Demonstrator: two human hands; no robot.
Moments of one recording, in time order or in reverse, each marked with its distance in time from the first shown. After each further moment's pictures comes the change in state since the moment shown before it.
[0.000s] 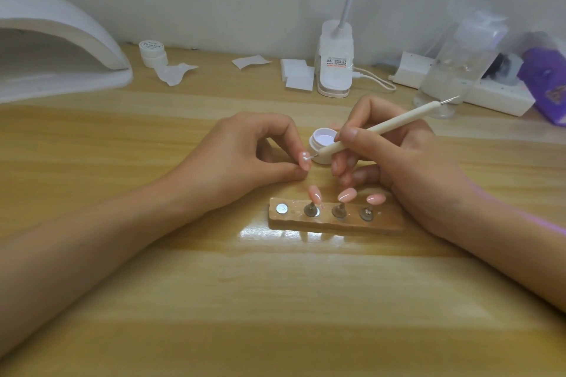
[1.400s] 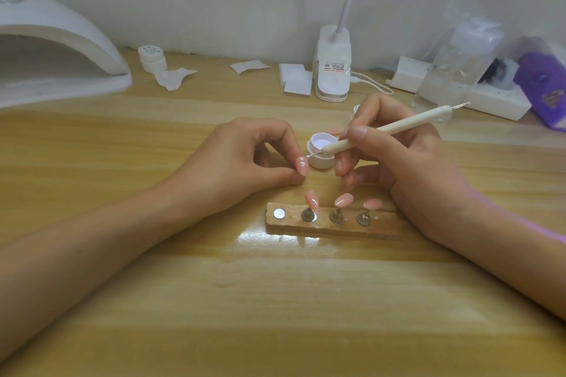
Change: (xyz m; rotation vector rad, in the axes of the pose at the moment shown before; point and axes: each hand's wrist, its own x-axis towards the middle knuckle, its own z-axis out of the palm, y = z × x) left_hand 0.000 -0.001 0.000 0.014 0.008 -0.005; right_hand -0.002 -0.005 0.001 0.064 -0.008 -0.076
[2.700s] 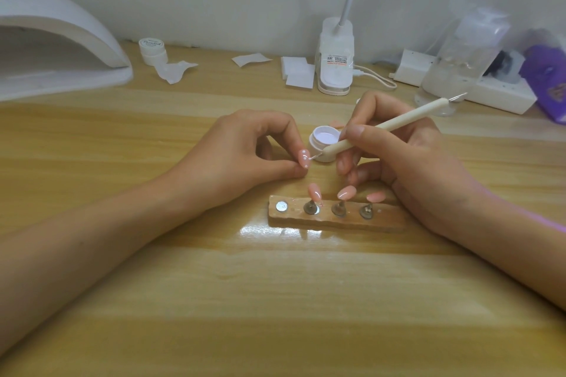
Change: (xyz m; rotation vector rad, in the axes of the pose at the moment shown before) left_hand 0.000 0.000 0.000 0.015 0.004 0.002; right_hand -0.002 -0.001 0.000 -0.045 -0.007 0.086
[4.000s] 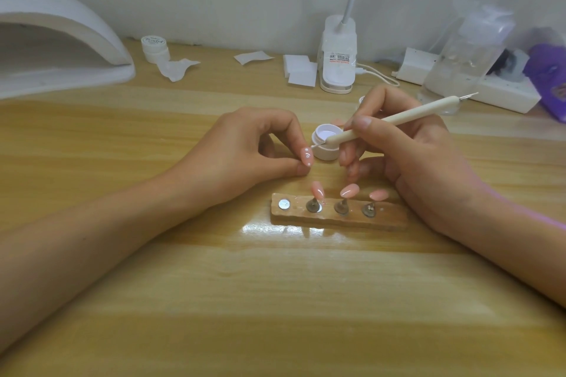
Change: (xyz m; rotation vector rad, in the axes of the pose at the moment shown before) left_hand -0.001 0.002 0.000 -0.007 -0.006 -0.008; right_hand 0.003 0.004 0.000 0.042 0.009 -0.081
